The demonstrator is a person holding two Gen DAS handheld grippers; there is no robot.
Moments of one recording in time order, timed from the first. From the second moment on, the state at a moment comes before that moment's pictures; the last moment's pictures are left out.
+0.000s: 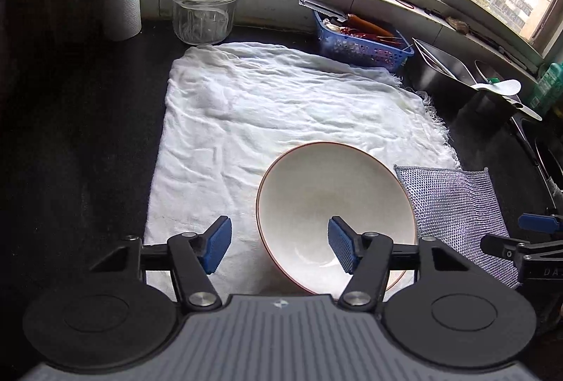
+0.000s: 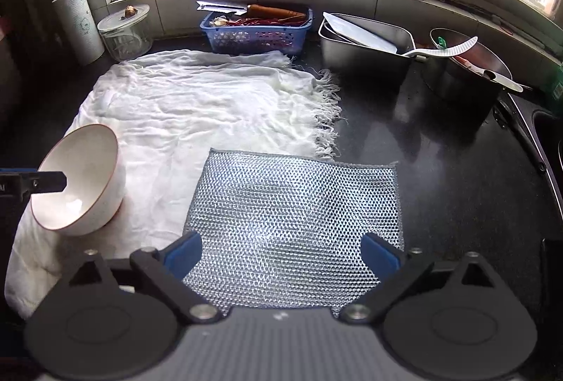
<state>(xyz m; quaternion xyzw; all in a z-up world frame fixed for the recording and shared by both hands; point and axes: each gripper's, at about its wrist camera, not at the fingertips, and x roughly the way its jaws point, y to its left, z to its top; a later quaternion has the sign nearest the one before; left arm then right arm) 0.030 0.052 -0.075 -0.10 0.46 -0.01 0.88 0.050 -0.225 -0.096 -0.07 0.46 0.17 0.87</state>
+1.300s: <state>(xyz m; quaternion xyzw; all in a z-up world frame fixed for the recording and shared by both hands) 0.048 0.051 -0.094 -0.12 0.49 -0.02 0.86 0.072 -0.250 -0.120 -0.08 0.43 0.21 0.87</state>
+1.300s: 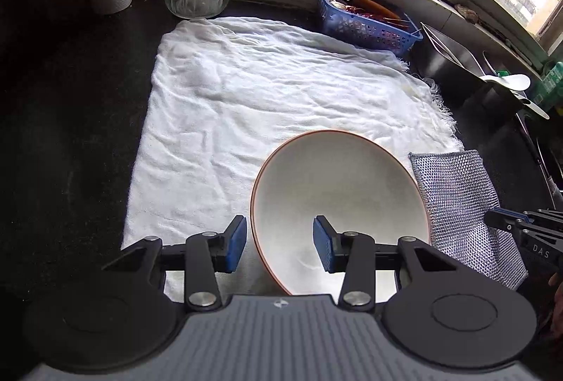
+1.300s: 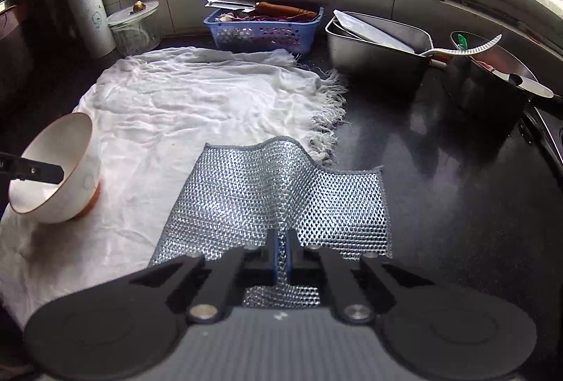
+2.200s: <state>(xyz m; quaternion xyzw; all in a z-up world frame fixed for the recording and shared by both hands) 0.045 0.056 -0.089 -0.12 0.48 -0.02 0.87 0.062 -0.195 -0.032 -0.06 0.32 0.34 0.88</state>
